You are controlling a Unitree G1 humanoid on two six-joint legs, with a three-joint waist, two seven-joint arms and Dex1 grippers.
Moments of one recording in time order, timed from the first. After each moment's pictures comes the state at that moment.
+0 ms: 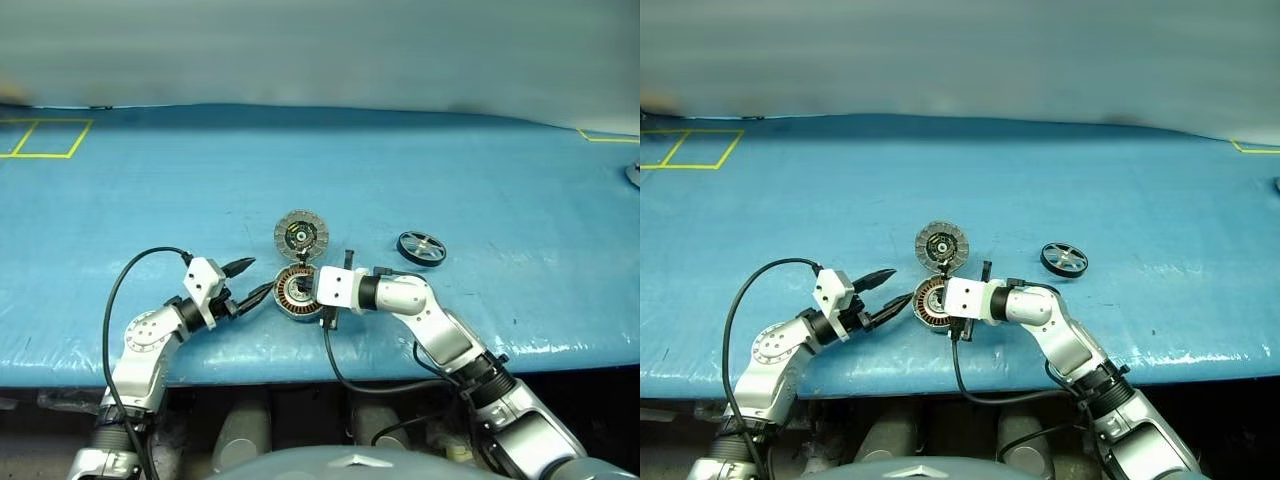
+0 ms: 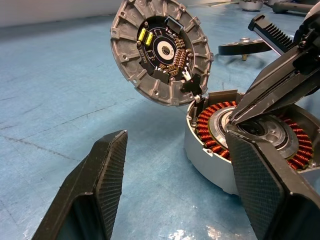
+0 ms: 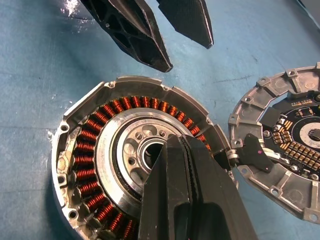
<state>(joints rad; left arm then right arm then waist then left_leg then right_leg) -0.02 0.40 -0.01 0.11 -0.29 -0.10 -0.85 -0.33 -0.40 0.48 -0.03 -0.23 0.02 0.76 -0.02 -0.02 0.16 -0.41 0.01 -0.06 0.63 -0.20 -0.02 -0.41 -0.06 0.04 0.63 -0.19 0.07</state>
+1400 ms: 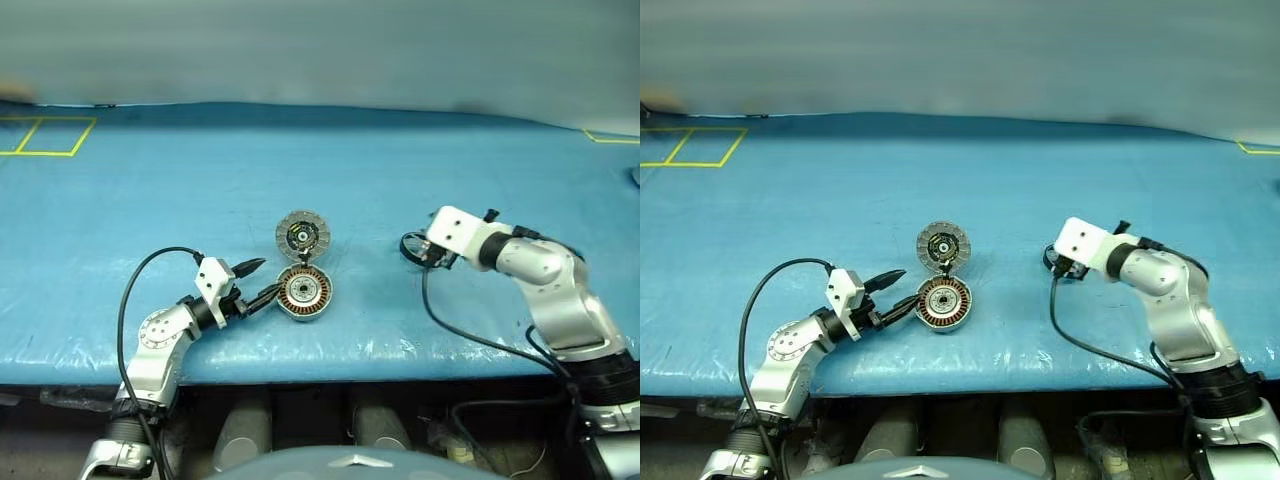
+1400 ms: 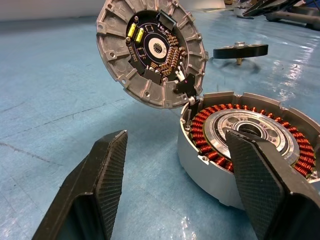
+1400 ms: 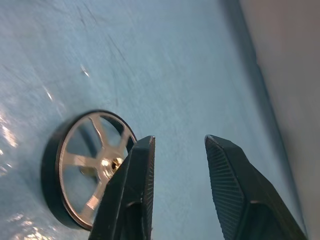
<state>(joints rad) -0.05 0.35 -0.04 0.15 -0.29 -0.13 -0.87 -0.26 -0.78 0.07 -0.19 -0.28 0.35 0.68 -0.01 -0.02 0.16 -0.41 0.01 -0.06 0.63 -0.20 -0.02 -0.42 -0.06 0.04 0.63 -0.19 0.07</state>
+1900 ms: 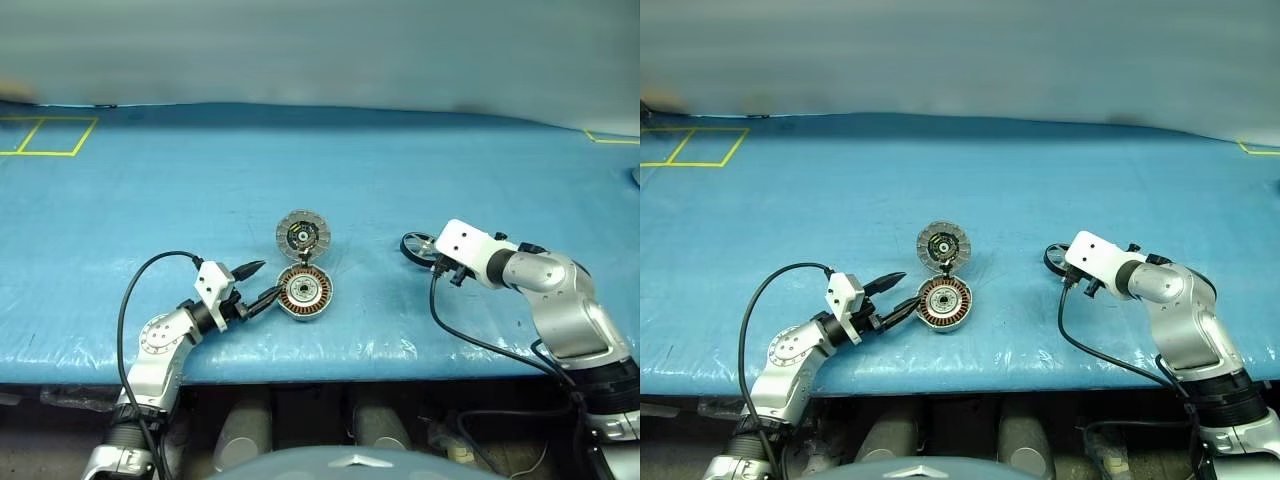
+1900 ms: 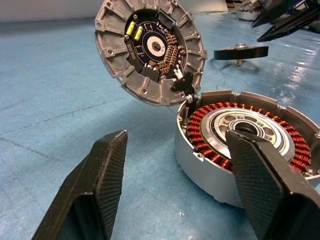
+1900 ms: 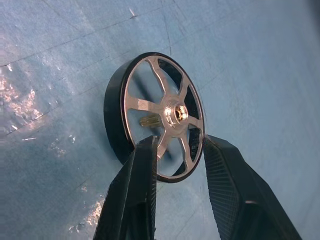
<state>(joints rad) -0.03 0.35 -0.04 0.15 -0.29 -0.14 -0.85 -0.20 -0.79 0.08 -0.21 -0.23 0.51 0.78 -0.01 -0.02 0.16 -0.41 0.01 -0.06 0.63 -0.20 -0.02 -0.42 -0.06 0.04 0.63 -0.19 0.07</state>
